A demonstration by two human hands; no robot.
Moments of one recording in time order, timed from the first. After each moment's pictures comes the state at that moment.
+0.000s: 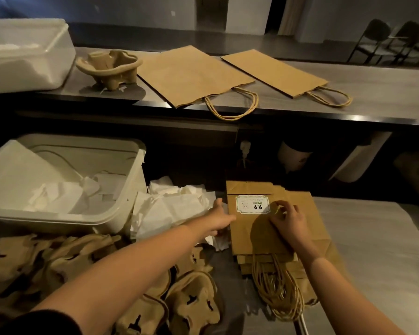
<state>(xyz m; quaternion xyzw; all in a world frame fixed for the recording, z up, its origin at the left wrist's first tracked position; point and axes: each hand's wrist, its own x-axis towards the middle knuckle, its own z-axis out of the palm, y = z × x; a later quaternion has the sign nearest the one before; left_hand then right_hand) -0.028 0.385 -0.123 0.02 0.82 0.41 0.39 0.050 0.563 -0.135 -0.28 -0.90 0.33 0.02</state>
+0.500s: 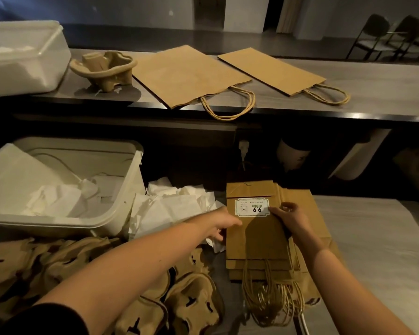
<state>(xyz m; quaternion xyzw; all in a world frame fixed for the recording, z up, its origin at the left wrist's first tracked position) -0.035 0.401 -0.133 -0.04 0.75 0.45 0.48 0.033 0.573 -0.133 -0.39 -0.78 0.49 -0.02</state>
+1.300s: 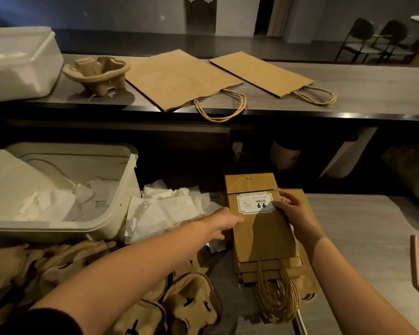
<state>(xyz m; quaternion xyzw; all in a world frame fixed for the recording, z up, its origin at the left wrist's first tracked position) -0.016 0.412 -0.114 -0.02 0.78 0.45 0.43 0.045 0.574 -0.105 -0.38 -0.66 0.65 0.02</state>
